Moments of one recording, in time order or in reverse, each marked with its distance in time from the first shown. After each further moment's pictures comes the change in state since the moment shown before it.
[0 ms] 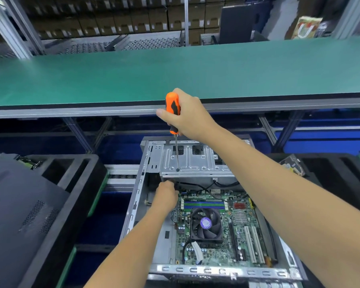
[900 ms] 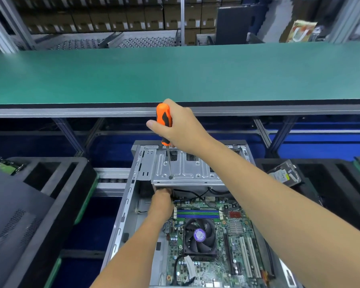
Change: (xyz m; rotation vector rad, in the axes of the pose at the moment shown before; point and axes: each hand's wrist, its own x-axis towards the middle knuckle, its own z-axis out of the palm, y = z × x) left_hand 0.022 -0.002 0.025 0.063 0.002 0.014; right_hand 0.006 0.021 0.012 -0.029 -0.022 -0.031
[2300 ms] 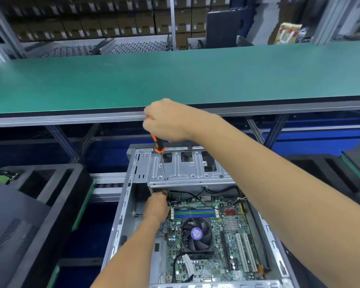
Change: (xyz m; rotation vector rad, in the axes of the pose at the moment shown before) left_hand -0.009 -0.006 -0.003 -0.022 0.048 0.056; right_hand 0.009 -0.051 -0.034 -0.479 -0.327 -0.038
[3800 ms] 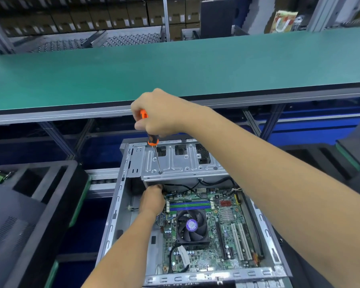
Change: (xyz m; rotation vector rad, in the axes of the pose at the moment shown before) left_hand 0.003 0.000 0.001 -0.009 0.013 0.013; right_hand -0.002 0.006 -0.002 0.005 -0.014 -0.066
